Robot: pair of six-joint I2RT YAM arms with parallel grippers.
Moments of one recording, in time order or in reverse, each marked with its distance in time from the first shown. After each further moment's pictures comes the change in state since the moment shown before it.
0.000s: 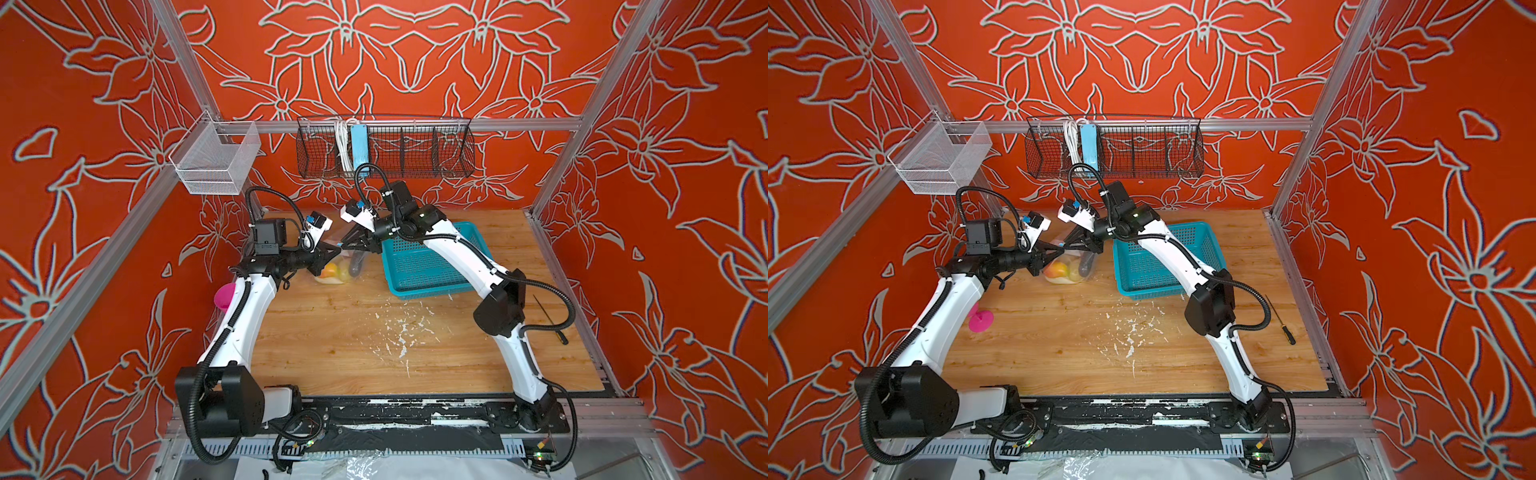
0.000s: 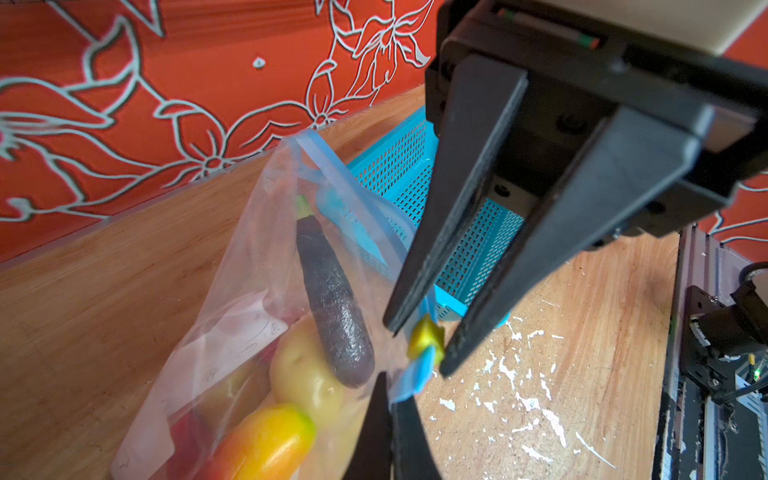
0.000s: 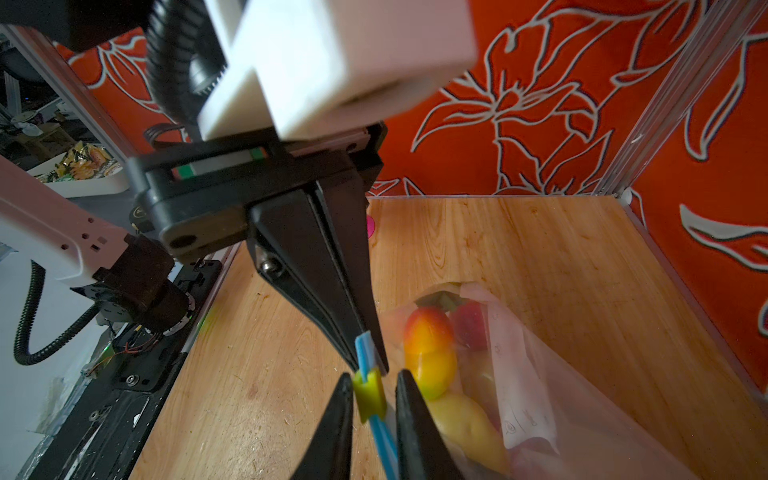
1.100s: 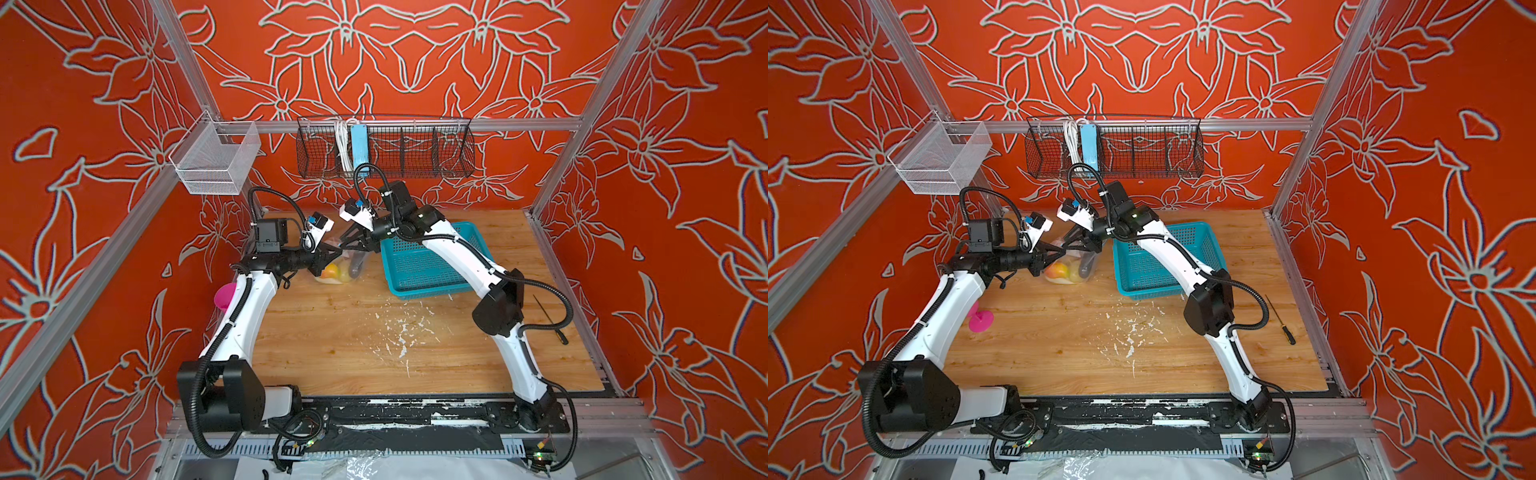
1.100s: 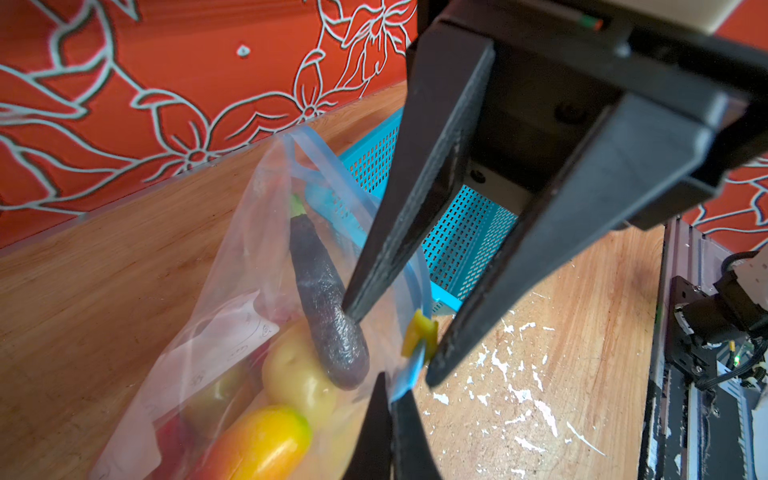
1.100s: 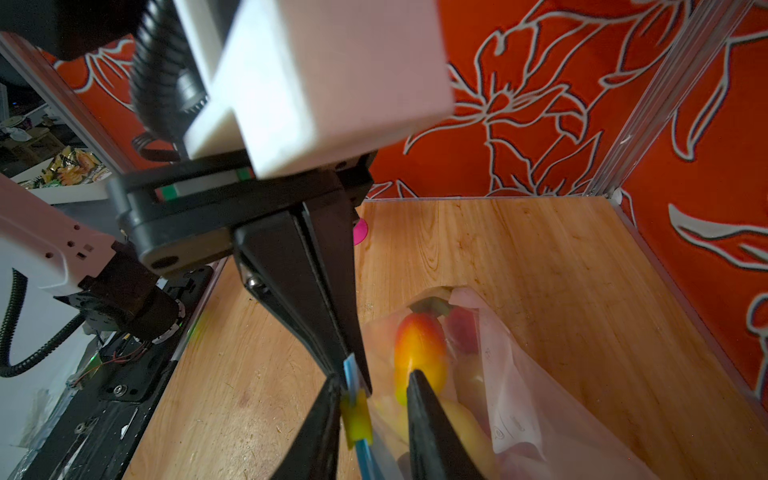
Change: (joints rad) left arm 0.001 0.026 0.014 -0.034 0.026 0.026; right arm 0.006 0.012 0.005 0.030 0.014 0.024
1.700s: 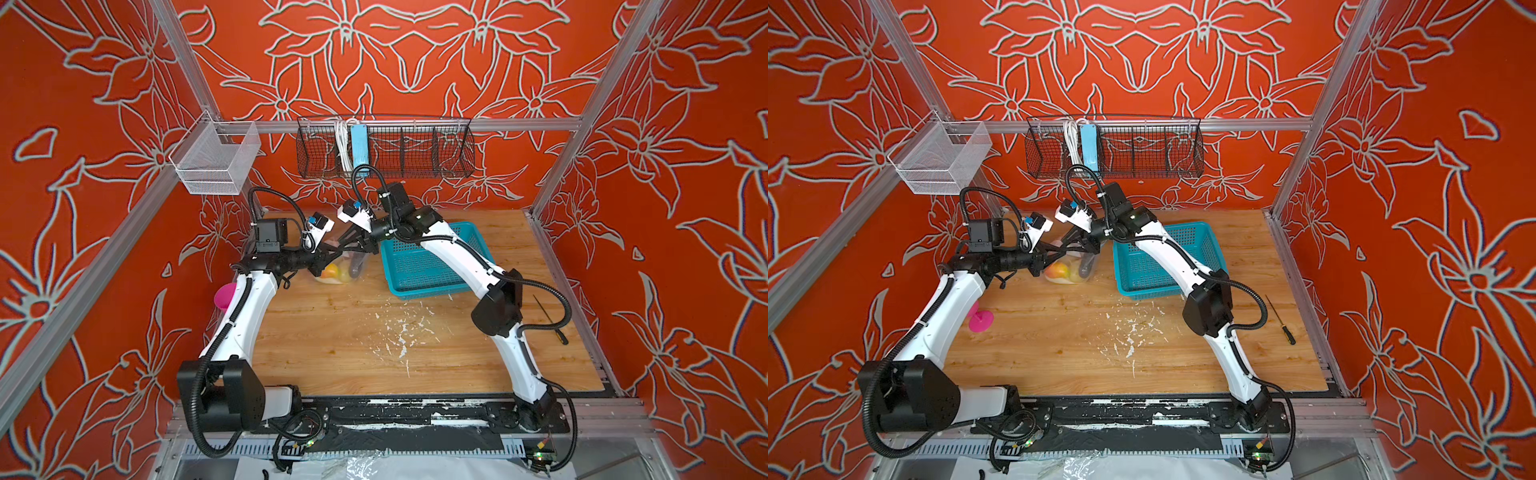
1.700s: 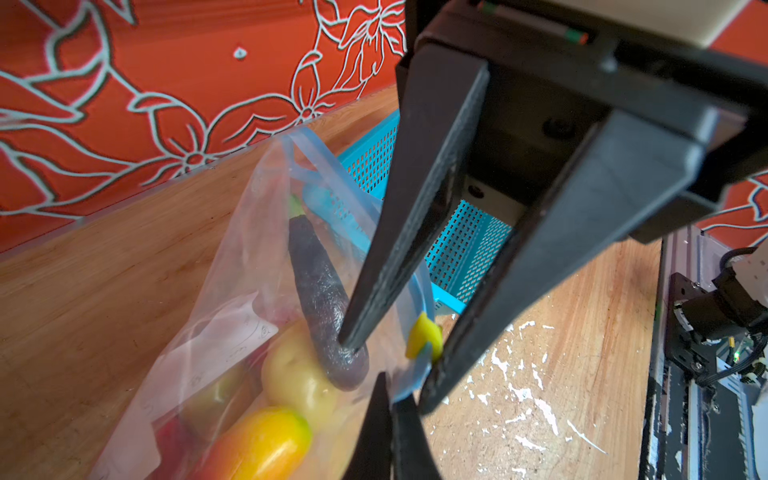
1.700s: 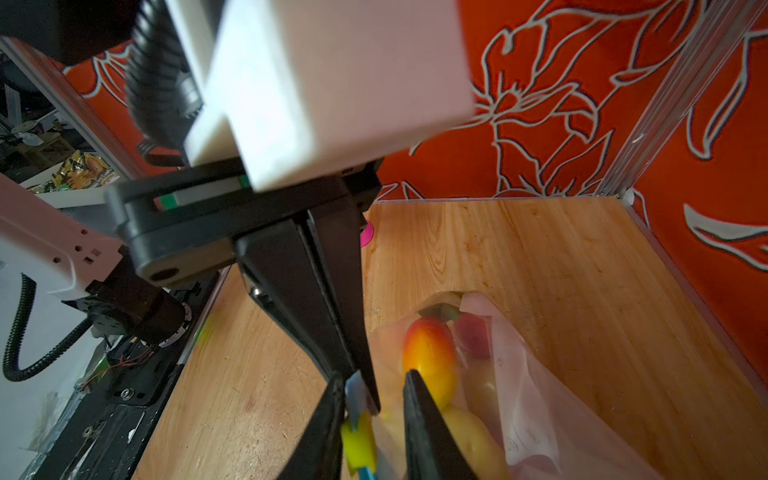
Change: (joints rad) left arm 0.000 0.000 0.000 -0.001 0.007 0.011; right arm 0.011 0.006 0.000 0.010 -0.001 0.014
